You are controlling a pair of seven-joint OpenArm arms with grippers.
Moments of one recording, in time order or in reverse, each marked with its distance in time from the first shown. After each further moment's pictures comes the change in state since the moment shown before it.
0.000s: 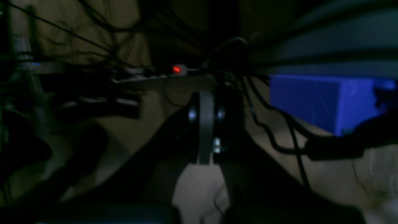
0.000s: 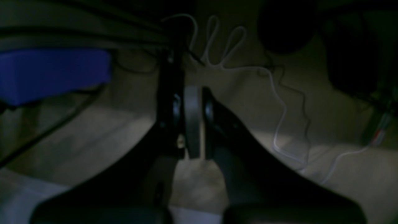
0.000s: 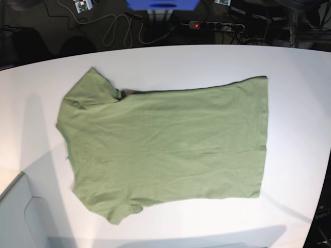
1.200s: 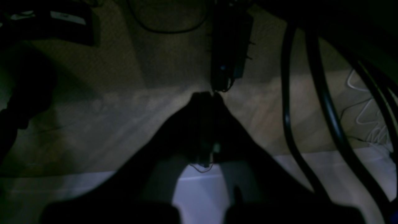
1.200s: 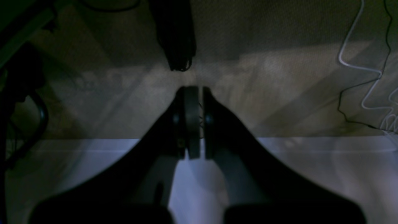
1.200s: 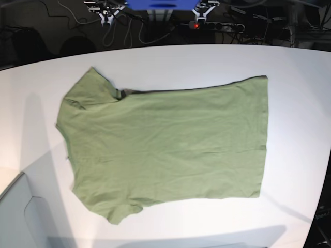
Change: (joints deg) left arm -52.1 5.9 1.0 -84.6 -0.1 -0.2 -1.4; right arm 55.5 -13.0 -0.4 -91.6 0.2 -1.0 2.0
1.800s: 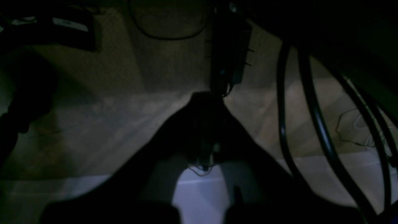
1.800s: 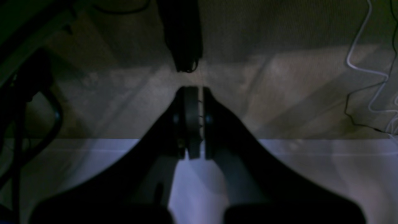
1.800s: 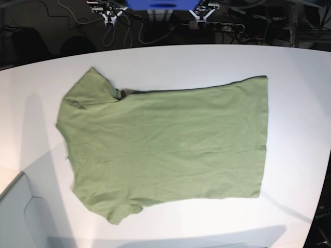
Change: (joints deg) left arm -1.8 0.0 -0.2 -0.6 0.0 0.0 0.1; right arm 0.8 -1.0 0.2 -0.6 0.0 0.0 -0.1
